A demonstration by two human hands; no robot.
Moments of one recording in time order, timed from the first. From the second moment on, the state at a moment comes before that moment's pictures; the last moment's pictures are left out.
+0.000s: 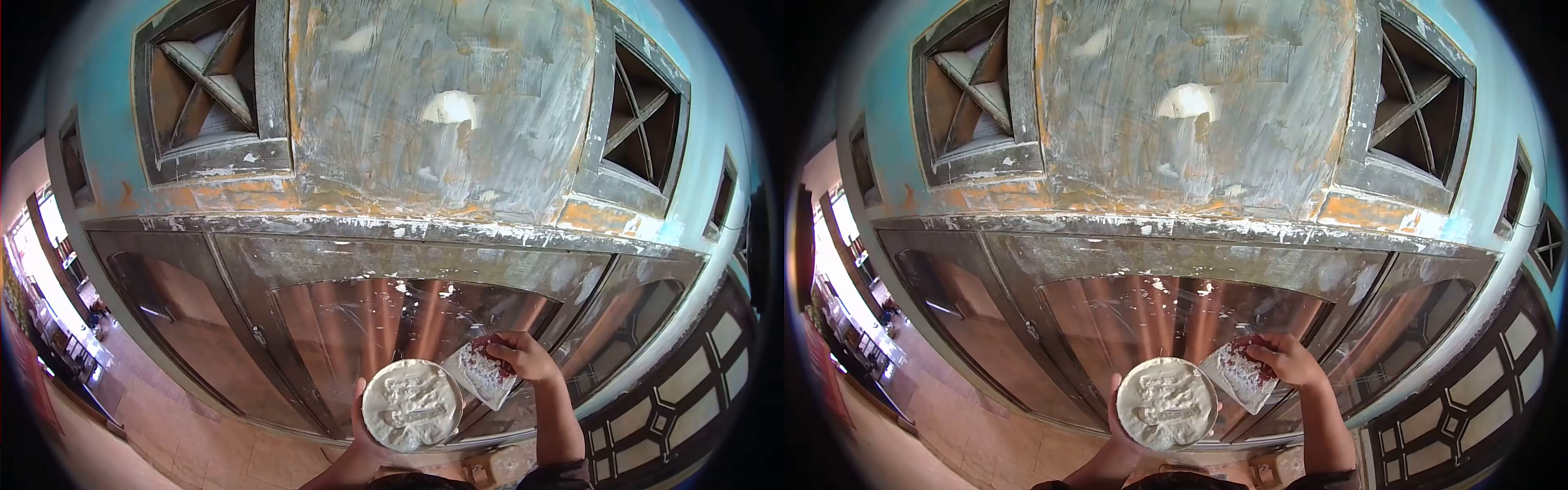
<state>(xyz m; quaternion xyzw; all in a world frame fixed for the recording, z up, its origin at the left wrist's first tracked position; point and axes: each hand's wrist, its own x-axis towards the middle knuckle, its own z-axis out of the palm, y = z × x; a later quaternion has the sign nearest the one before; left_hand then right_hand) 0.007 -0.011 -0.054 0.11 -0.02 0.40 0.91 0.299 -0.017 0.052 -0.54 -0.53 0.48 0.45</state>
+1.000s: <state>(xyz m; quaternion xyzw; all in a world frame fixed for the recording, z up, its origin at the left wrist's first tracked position) 0.003 0.004 -0.024 0.08 -0.10 0.49 0.86 0.245 -0.016 0.115 -0.59 -0.69 0.26 0.32</state>
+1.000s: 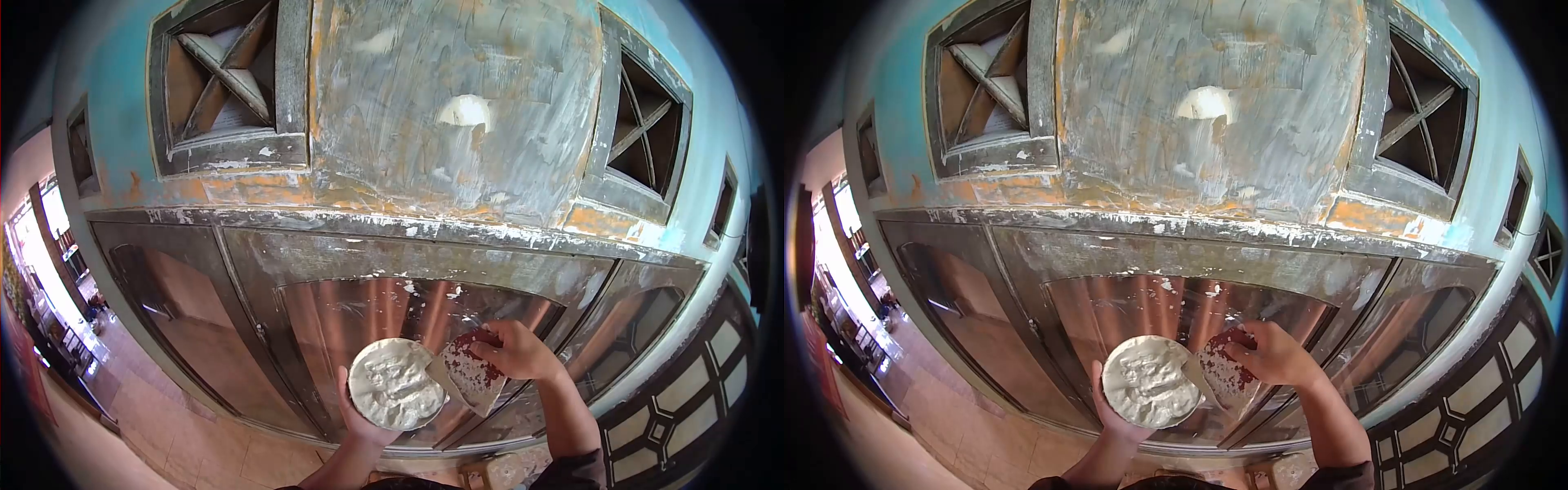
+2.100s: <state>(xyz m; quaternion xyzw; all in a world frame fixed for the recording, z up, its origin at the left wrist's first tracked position) 0.020 0.006 -0.016 0.07 -0.13 0.48 0.87 0.246 -0.024 0.137 -0.52 -0.62 0.38 0.44</state>
